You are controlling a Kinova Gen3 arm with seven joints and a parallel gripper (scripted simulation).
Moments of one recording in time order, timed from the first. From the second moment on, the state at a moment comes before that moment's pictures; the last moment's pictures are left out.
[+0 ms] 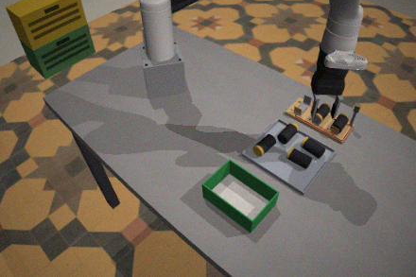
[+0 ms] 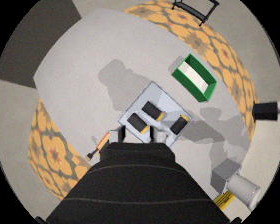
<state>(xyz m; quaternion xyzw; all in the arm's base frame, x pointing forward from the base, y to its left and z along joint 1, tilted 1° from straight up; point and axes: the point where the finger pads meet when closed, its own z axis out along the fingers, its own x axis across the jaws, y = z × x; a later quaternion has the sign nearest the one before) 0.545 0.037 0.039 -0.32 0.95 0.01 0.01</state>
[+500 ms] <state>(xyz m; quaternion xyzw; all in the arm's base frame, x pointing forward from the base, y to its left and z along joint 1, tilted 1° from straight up) 0.545 0.037 0.039 -0.45 0.89 0.00 0.01</state>
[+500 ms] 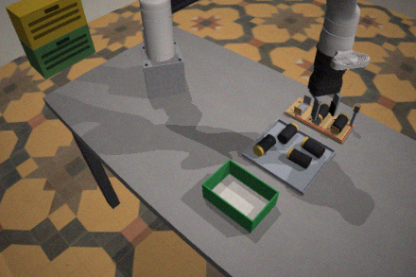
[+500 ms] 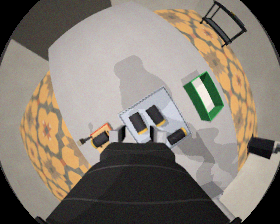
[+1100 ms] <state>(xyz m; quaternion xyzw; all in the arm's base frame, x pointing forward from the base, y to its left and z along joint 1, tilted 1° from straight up) 0.544 0.037 0.040 -0.57 0.82 0.00 0.01</state>
